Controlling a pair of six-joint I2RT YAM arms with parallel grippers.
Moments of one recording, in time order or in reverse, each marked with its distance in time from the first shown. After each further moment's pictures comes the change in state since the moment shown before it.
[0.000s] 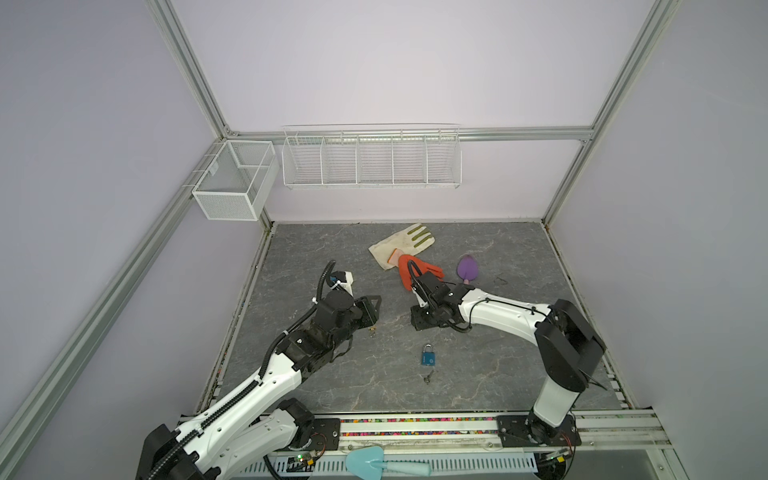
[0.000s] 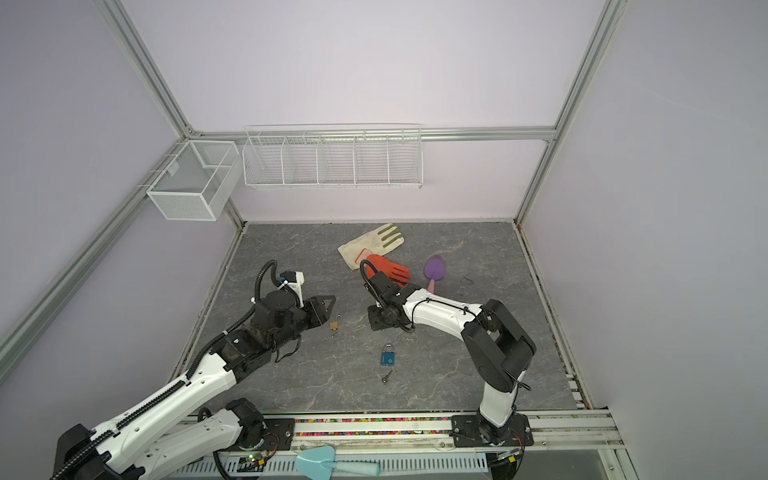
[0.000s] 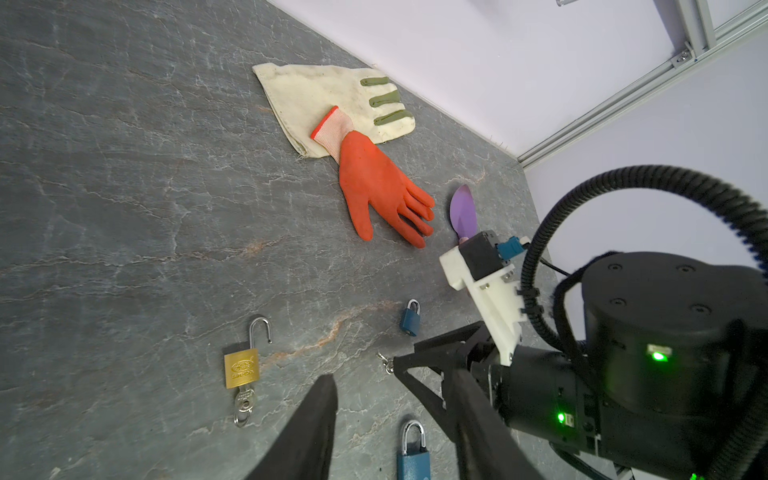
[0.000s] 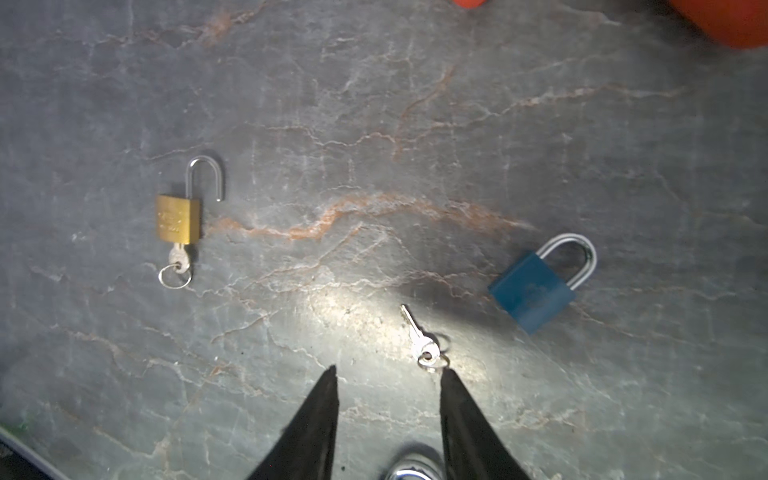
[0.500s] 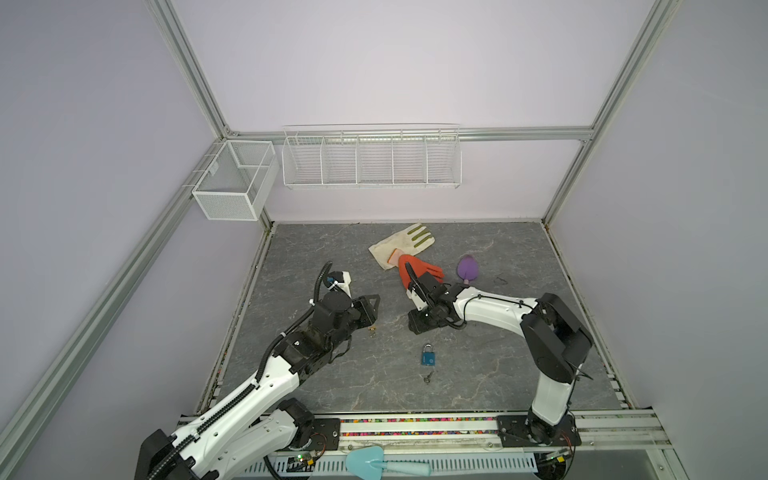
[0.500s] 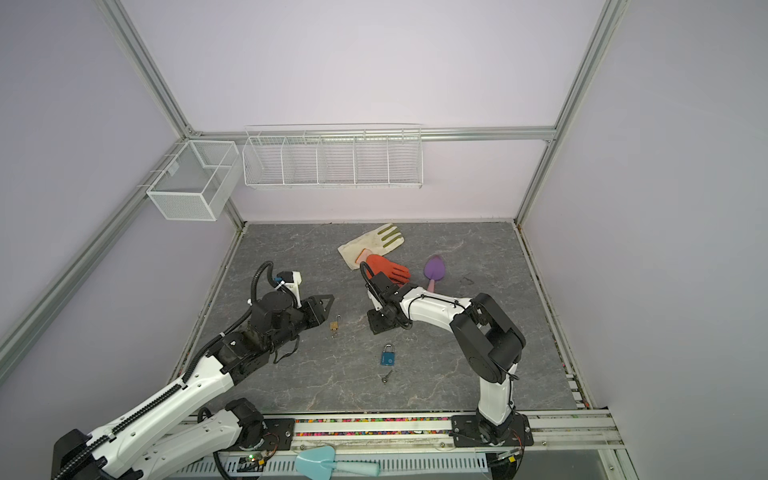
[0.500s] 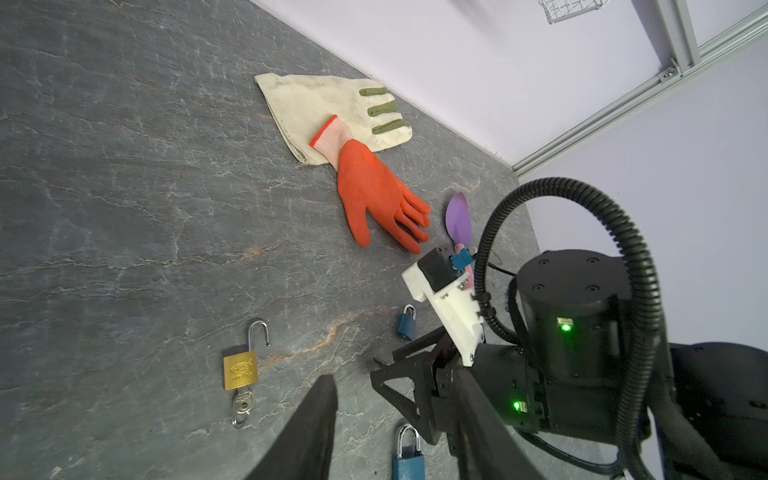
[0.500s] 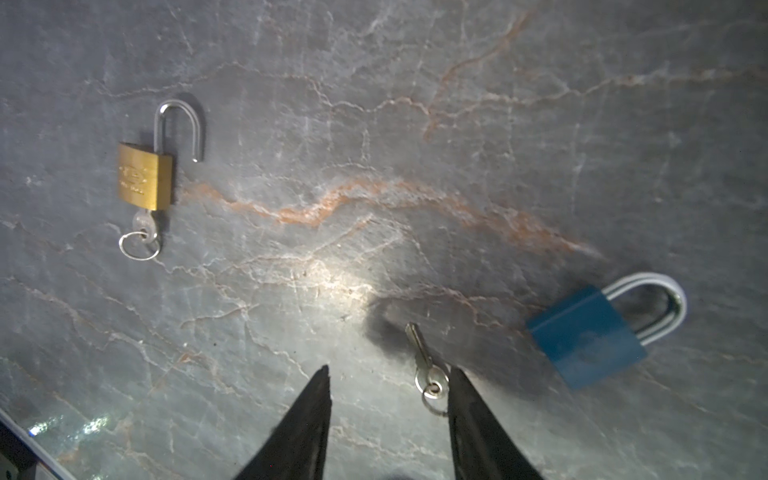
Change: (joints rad) left arm 0.000 -0.029 -0.005 -0.001 -0.016 -0.011; right arm -0.021 0.078 0.010 0.008 -0.081 -0.108
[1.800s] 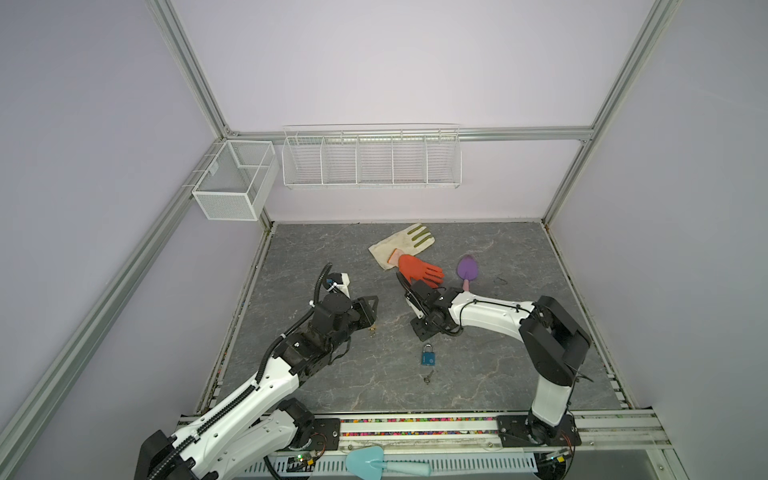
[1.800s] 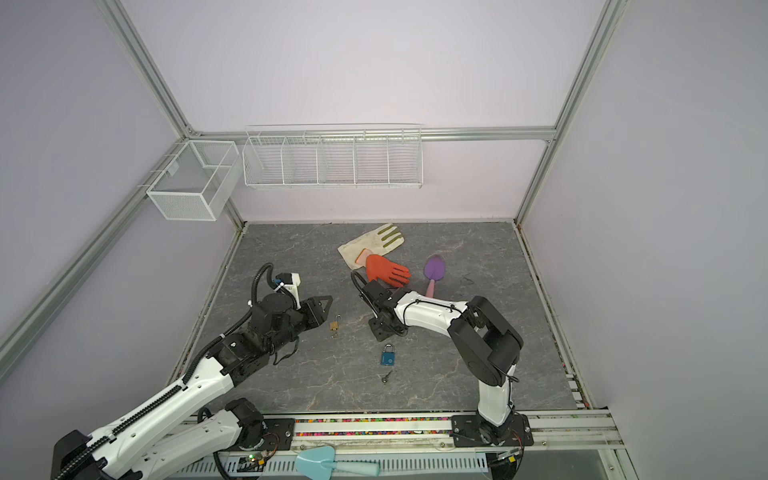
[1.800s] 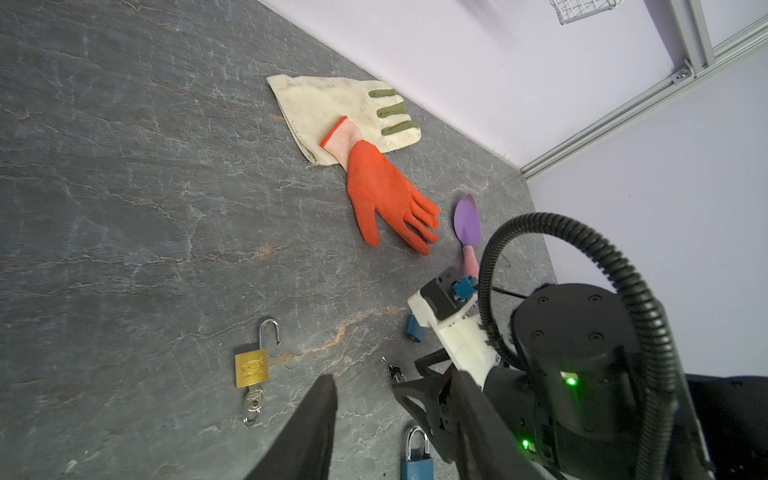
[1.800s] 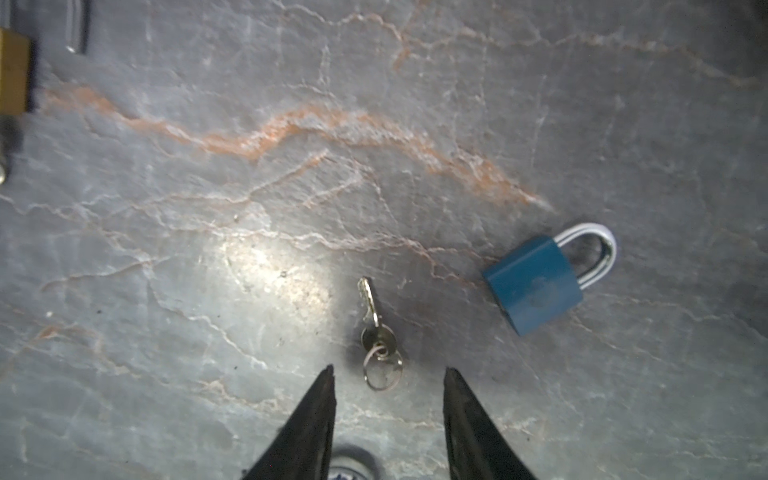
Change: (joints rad) left arm 0.000 -0.003 -0.016 0.000 -0.014 0.000; right arm 0.066 -0.003 0.005 -0.106 0.205 -0.112
